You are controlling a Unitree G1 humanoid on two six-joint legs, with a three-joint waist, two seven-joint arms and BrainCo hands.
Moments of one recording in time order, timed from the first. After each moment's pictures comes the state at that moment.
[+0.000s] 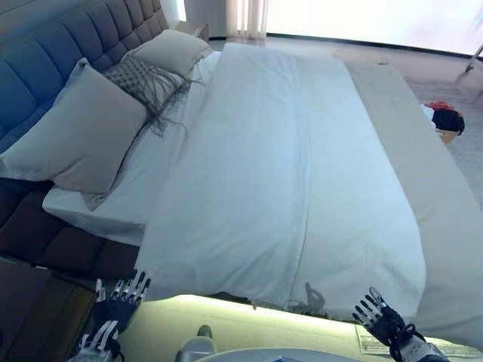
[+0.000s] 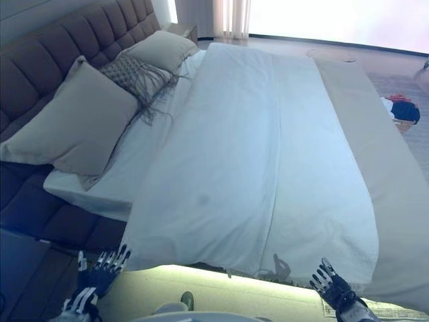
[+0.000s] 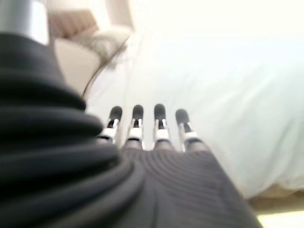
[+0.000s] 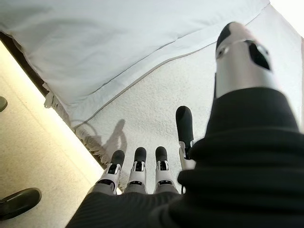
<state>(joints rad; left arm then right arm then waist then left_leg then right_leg) 0.07 0.41 0.23 1.04 -1.25 0.27 -0.81 -0.02 -0.48 -0.15 1.22 0.93 0.20 0.40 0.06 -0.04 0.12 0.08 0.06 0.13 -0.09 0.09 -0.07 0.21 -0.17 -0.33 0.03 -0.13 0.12</state>
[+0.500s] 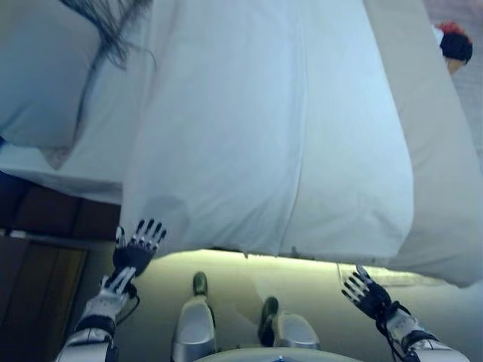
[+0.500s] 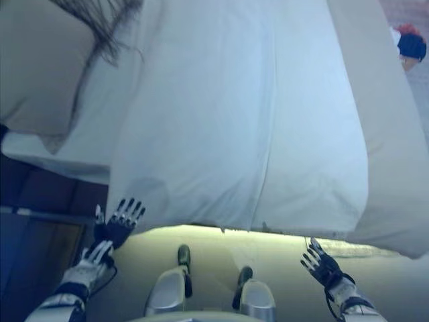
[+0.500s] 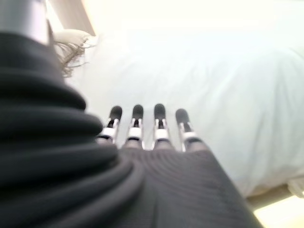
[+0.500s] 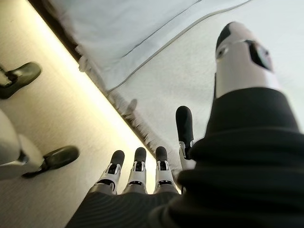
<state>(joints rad) -0.30 0.45 0.11 1.04 -1.37 0.16 -0.70 -0.20 -0.45 -0.04 1.18 0.98 0.17 0.34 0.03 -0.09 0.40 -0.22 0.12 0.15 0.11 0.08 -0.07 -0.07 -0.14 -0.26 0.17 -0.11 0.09</state>
